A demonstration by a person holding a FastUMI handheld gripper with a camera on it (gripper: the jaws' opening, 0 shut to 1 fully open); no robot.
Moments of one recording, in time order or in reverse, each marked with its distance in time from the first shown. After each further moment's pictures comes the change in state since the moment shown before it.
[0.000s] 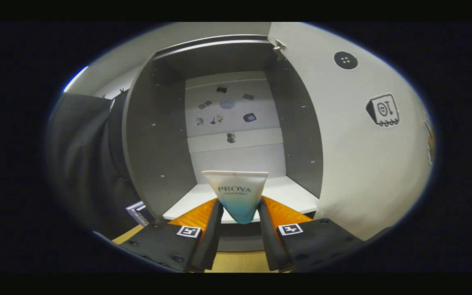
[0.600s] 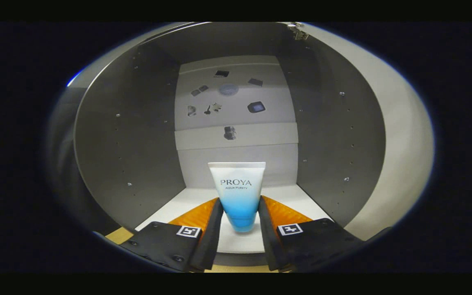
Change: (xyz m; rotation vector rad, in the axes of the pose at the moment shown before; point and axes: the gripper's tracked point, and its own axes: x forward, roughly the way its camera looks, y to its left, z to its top) arm 0.110 -0.017 -0.004 -0.027 0.088 0.040
